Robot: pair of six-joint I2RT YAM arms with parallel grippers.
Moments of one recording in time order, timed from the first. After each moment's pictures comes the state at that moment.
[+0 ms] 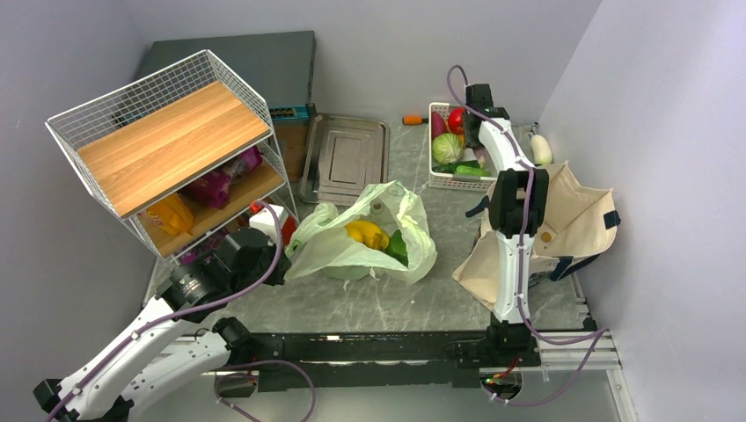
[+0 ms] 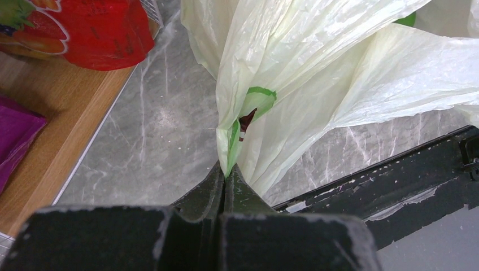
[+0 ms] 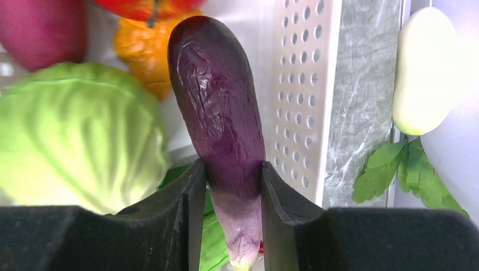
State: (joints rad) left arm -0.75 0.64 0.82 -0.87 -0.20 -0.44; right arm 0.05 2.37 2.18 -0.71 0.31 -0.06
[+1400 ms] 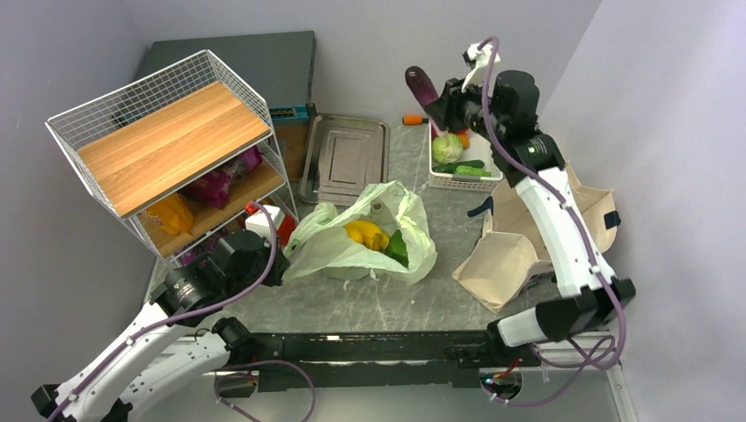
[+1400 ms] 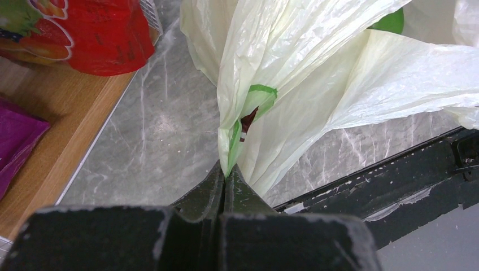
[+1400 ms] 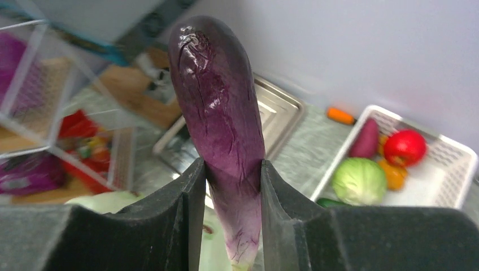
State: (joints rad) left arm -0.75 0.61 0.82 -0.87 -0.20 -0.43; right arm 0.30 1.45 1.71 -0.46 -0.21 0.06
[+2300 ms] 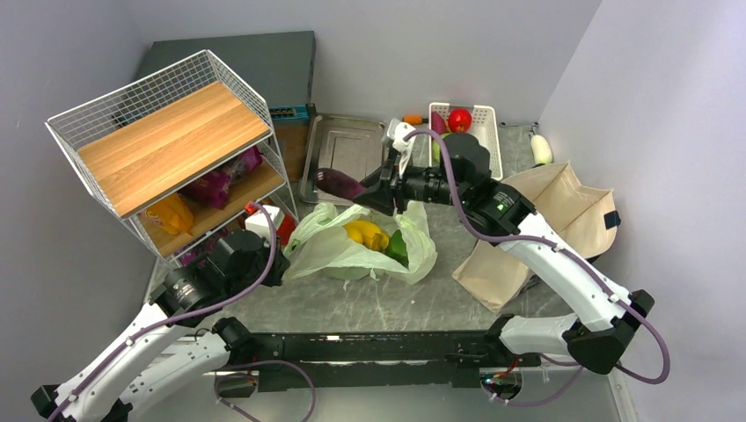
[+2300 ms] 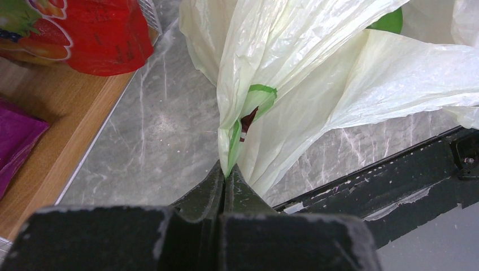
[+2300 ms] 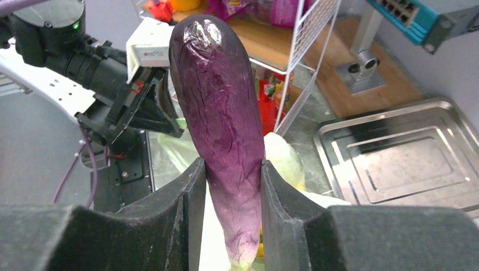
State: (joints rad) left arm -0.75 0.61 0.82 -0.87 -0.20 -0.43; right arm 0.75 1.22 1.41 -0.35 -0.51 -0.05
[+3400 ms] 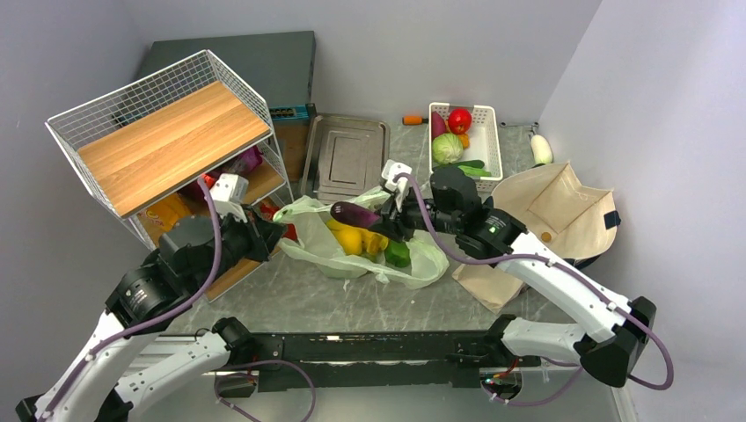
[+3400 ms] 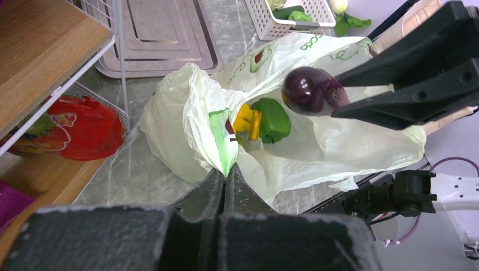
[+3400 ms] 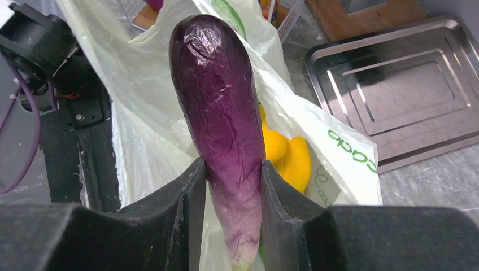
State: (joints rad) left arm -0.75 0.61 1.11 -0.80 -0.19 -0.49; right arm 0.80 1.14 1.12 -0.36 -0.37 -0.16
